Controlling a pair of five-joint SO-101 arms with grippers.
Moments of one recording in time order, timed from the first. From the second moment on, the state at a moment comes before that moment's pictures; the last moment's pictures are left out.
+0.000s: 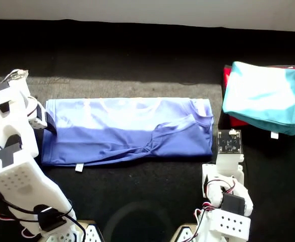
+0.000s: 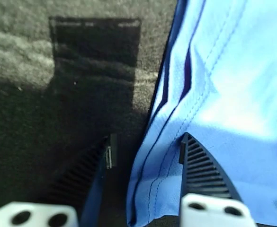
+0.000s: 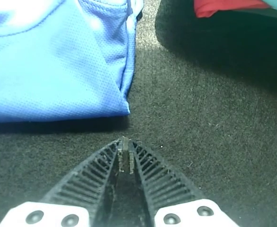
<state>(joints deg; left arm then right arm) -32.8 27.9 -3.3 72.3 -11.5 9.7 -88.7 94.9 52.4 16.7</state>
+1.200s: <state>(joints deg) -48.5 49.3 -52.4 99.6 -26.2 9.7 -89.1 94.9 52.5 16.7</state>
